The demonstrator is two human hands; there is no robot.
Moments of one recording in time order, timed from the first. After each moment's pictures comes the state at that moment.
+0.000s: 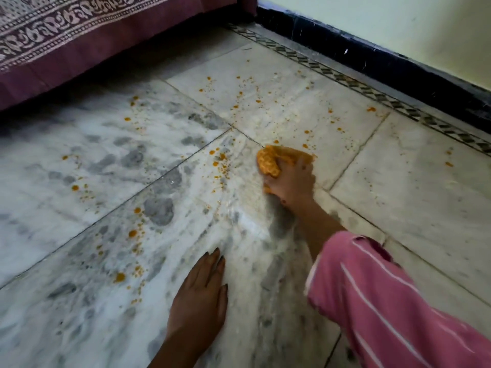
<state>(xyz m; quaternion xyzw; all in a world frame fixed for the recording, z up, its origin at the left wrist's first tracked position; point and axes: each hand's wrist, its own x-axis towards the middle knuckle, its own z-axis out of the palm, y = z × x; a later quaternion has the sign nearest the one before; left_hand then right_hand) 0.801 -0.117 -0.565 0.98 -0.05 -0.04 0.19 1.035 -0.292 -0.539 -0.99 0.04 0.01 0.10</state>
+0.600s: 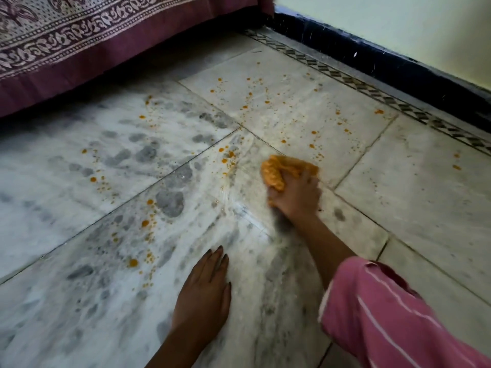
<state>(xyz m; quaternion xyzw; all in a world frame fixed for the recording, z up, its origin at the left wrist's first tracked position) 0.786 -0.119 -0.559 0.98 -0.04 -0.03 0.18 0.991 -0.292 -0.548 -0.99 0.03 -0.02 0.10</state>
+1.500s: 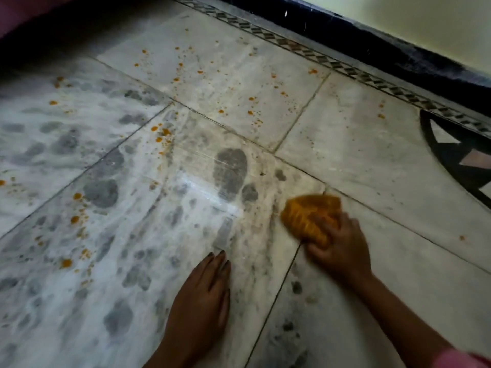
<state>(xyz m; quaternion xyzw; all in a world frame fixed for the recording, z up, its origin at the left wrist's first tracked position) 0.750 -0.185 -0.551 0.96 -0.20 -0.07 0.19 0.804 -0.478 -0.551 -0.99 0.02 -0.07 0.12</state>
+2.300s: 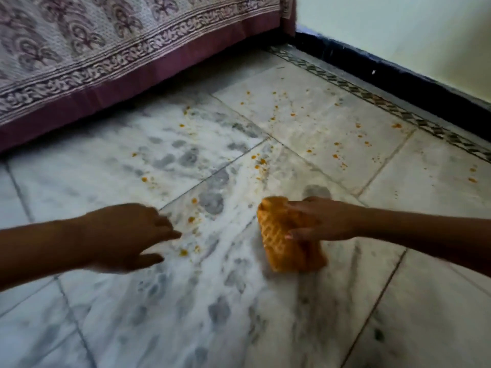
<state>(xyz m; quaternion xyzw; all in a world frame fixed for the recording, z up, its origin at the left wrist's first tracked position) 0.823 0.092 -0.409 0.91 -0.41 -0.06 -0.07 0.922 -0.267 -0.419 -0.90 -0.30 0.31 0.06</state>
